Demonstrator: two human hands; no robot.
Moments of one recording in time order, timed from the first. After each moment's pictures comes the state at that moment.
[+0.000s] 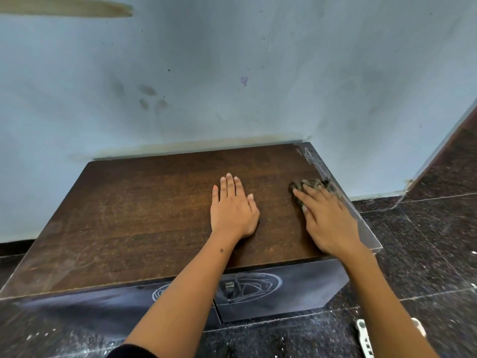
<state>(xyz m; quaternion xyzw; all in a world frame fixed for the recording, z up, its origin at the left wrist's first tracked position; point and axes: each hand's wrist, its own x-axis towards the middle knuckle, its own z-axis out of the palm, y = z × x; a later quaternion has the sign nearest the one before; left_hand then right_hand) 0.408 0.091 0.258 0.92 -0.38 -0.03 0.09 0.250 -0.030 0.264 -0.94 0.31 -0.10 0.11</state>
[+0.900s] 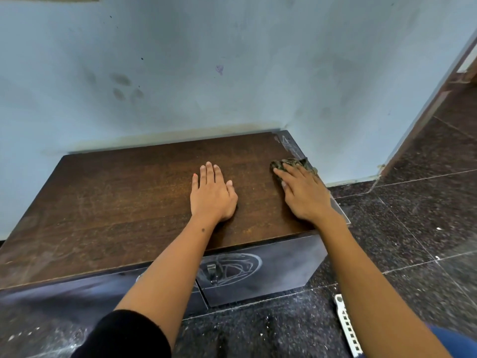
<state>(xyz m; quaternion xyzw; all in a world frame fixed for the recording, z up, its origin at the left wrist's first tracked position) 0.408 0.090 0.259 0.92 -0.38 -0.03 0.07 0.257 -0.047 0.274 -0.94 0.32 -0.07 0.12</state>
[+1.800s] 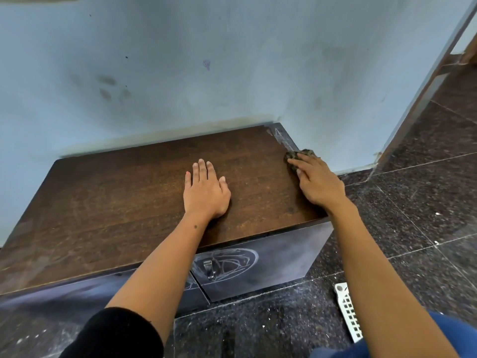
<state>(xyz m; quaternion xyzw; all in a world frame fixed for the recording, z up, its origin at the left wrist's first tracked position) 0.408 0.089 0.260 0.92 -0.38 -0.03 0.06 0.232 -0.076 0.277 -0.91 0.34 -0.12 0.20</state>
